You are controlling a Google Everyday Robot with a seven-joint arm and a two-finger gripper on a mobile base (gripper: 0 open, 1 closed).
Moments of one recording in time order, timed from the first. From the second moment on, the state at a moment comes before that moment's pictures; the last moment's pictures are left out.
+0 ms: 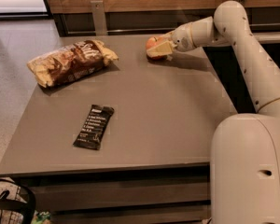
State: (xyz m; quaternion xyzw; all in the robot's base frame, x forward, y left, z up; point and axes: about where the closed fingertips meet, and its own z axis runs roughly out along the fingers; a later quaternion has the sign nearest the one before) arm 0.808 -0.082 0.848 -0.46 0.72 0.27 0.45
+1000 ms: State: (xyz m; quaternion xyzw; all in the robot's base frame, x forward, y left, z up) arm 0.730 -0.069 0.909 -0.50 0.70 0.30 0.41
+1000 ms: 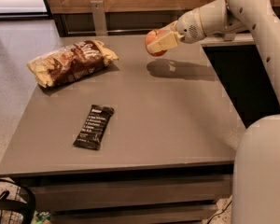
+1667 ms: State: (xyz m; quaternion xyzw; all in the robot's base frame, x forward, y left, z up) arm 0.648 -0.053 0.904 -0.52 0.68 0.32 0.40
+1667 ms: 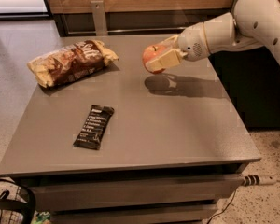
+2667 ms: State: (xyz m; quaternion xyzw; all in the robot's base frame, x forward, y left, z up) arm 0.547 -0.006 0.857 -0.61 0.58 0.38 0.39
